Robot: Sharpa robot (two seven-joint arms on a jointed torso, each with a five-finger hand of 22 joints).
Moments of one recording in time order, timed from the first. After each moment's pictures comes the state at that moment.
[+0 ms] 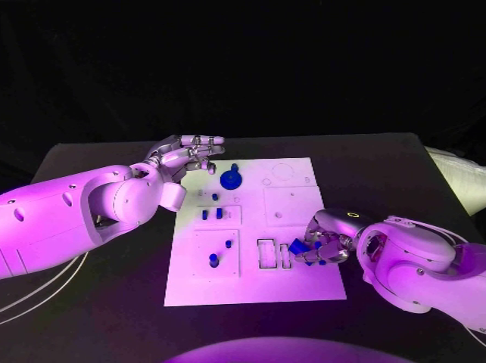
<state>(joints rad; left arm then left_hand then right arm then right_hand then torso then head) 1.20 -0.86 -0.03 1.53 0.06 -0.21 0.28 1.42 -0.12 0.45 -0.07 0.12 1.05 0.16 0.12 0.07 1.13 0.09 0.26 0.12 1.20 0.01 0.96 0.52 0.17 1.17 0.11 0.62 0.91 1.04 -1.04 -0.07 1.94 -1.54 -0.18 -0.55 1.25 -0.05 -0.09 0.25 0.29 1.05 0.10 0.21 0.16 1.38 0.02 1.23 1.24 1.47 -0.05 1.49 1.31 0.06 1.46 0.05 1.43 1.31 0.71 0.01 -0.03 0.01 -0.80</state>
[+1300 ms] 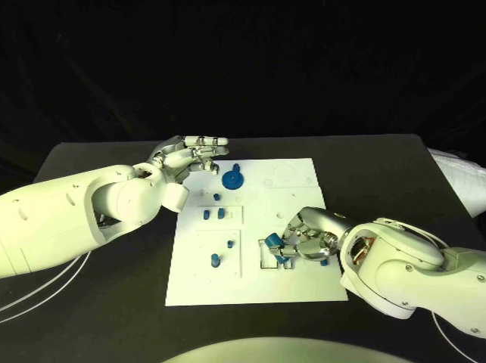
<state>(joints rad) 1.20 -0.85 -0.03 1.53 0.05 -0.20 0.27 1.42 -0.11 0.45 -0.07 0.12 1.05 0.16 0.12 0.07 1.12 0.09 0.26 0.12 1.20 0.01 0.96 0.52 0.17 1.17 0.11 0.62 0.91 1.05 -0.97 -0.07 1.98 -1.35 -0.31 -0.53 1.23 0.05 -0.14 0.29 0.38 1.08 0.08 0.24 0.21 1.41 0.00 1.26 1.30 1.47 -0.06 1.49 1.31 0.06 1.46 0.04 1.43 1.31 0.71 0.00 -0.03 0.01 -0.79</state>
